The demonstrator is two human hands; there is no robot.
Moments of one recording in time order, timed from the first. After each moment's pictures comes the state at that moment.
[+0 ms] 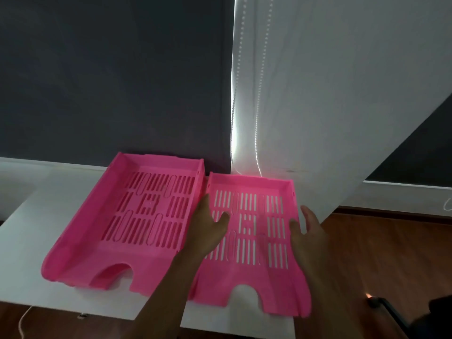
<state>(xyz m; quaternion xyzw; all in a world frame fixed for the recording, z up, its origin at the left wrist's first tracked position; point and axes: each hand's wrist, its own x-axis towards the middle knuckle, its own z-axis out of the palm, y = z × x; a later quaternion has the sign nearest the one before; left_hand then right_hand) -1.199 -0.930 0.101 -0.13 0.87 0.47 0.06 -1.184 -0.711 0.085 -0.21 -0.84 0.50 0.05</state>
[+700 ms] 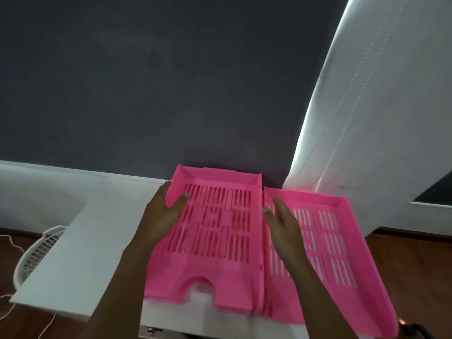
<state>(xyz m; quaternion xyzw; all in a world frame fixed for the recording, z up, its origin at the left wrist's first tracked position) -1.196 -1.188 0.150 -0.15 0.83 0.53 -0.02 -1.197 -0.929 0.117 -0.07 -0.77 0.63 0.00</state>
